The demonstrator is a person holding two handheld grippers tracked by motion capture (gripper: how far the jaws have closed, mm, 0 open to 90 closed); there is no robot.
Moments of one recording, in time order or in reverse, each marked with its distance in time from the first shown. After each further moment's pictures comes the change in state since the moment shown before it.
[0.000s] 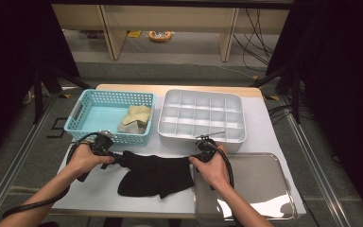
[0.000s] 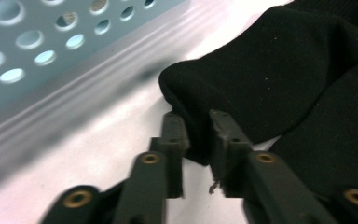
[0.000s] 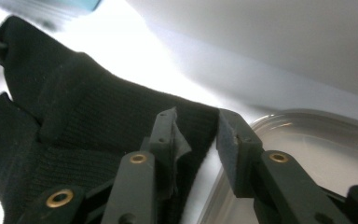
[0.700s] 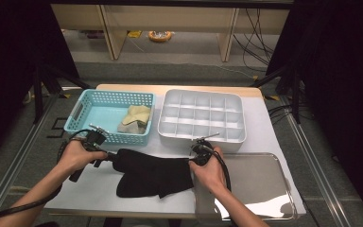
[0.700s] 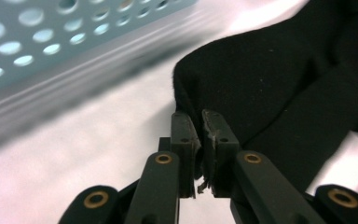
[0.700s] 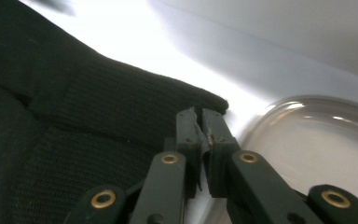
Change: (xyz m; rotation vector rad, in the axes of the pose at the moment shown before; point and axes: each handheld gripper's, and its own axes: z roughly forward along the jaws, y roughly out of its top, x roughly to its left) left arm 0.004 -0.001 -0.021 0.026 0.004 -0.140; right arm 0.011 -0.005 0.002 0.039 -0.050 -0.039
